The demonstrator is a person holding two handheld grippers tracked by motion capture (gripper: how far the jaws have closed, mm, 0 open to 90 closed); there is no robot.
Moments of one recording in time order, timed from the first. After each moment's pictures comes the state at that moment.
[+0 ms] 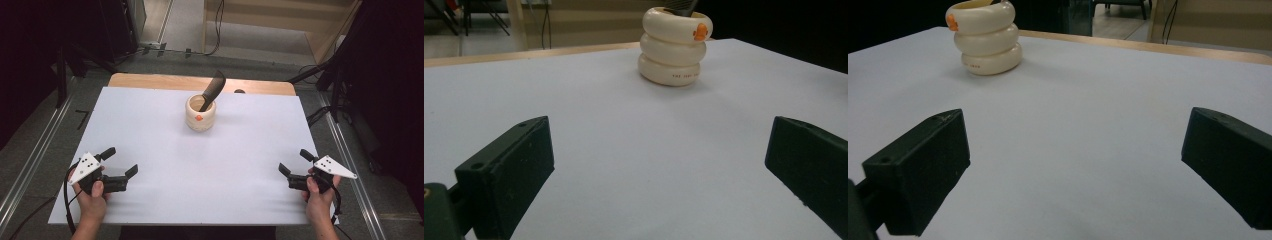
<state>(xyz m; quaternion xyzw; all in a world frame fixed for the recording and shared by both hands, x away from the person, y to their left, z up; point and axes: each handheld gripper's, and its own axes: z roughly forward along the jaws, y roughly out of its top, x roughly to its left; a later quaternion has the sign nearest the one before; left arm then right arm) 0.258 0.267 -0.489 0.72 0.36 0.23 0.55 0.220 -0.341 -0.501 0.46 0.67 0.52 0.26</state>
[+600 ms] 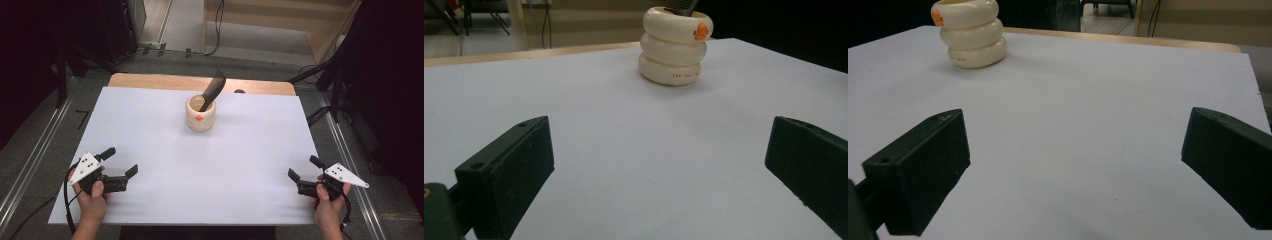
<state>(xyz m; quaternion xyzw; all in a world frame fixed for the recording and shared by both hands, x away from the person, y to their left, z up) 0.258 0.267 -0.489 0.72 0.36 0.23 0.55 0.200 -0.362 -0.507 0.48 0.66 0.51 0.27</state>
